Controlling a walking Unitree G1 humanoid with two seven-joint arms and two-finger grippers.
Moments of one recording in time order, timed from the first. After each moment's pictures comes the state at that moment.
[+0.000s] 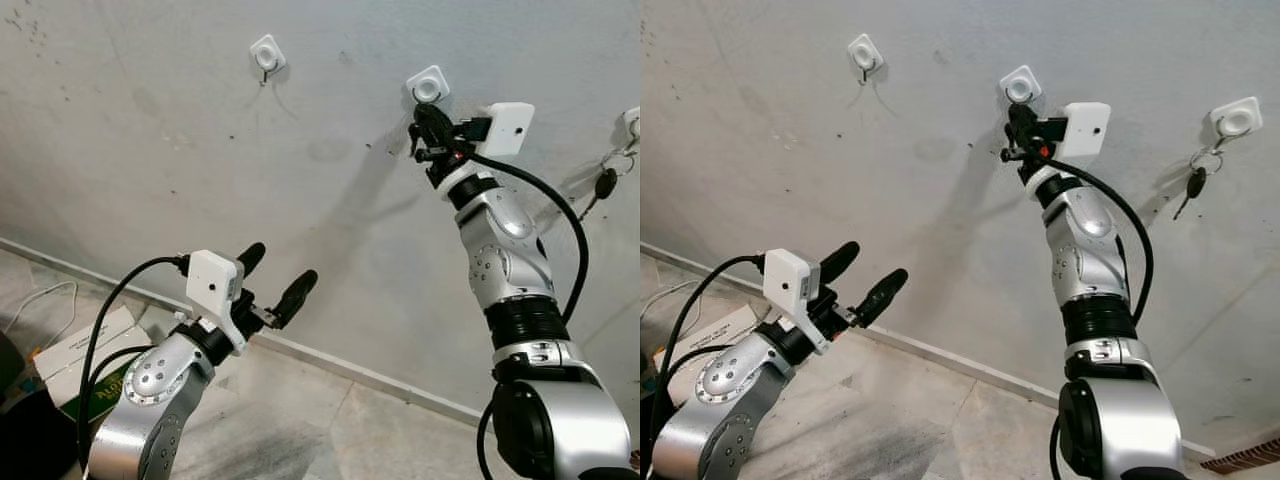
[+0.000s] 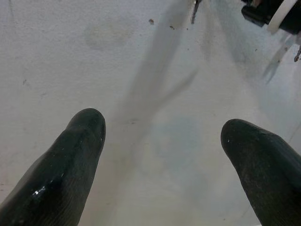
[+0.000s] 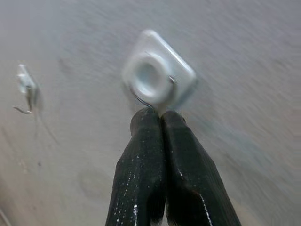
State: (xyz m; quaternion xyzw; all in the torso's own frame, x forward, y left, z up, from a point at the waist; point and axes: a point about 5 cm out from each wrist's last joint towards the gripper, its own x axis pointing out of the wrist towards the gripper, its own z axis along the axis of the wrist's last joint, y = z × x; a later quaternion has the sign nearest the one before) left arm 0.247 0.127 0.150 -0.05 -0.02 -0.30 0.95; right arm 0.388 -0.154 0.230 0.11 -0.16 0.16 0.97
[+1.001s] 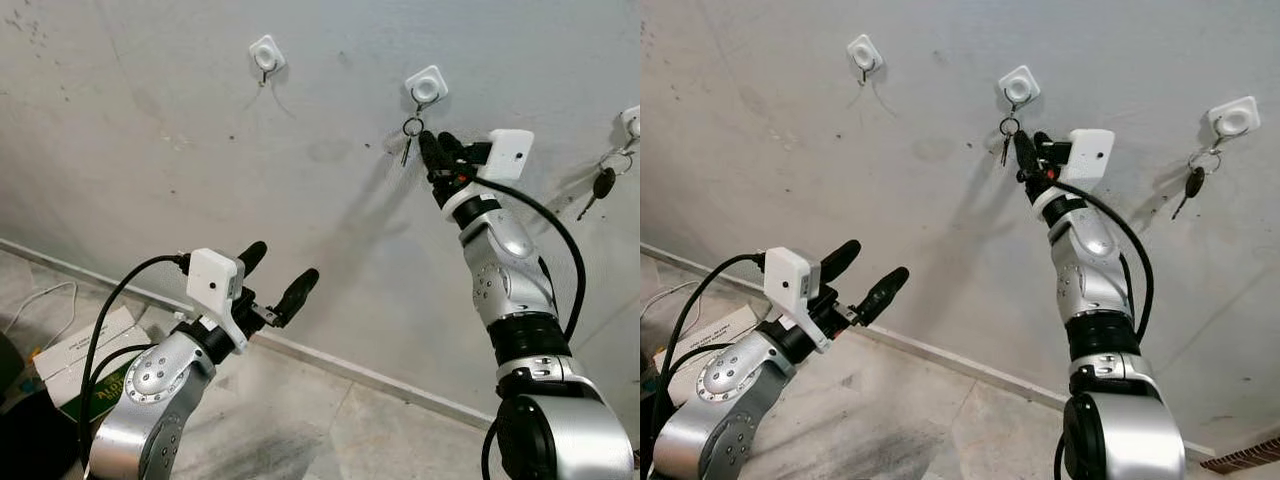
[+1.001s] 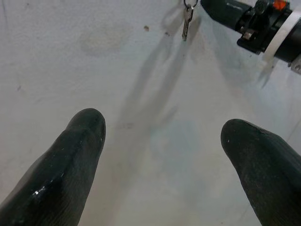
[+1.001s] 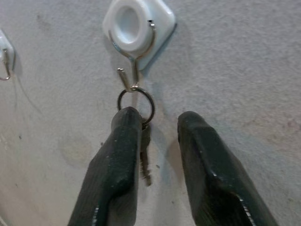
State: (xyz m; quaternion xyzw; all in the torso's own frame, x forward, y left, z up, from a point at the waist) left arm 0.249 0.124 0.154 -0.05 -0.03 -0.31 0.95; right arm 0.382 -0.157 0.209 0.08 -0.13 0.15 0.98
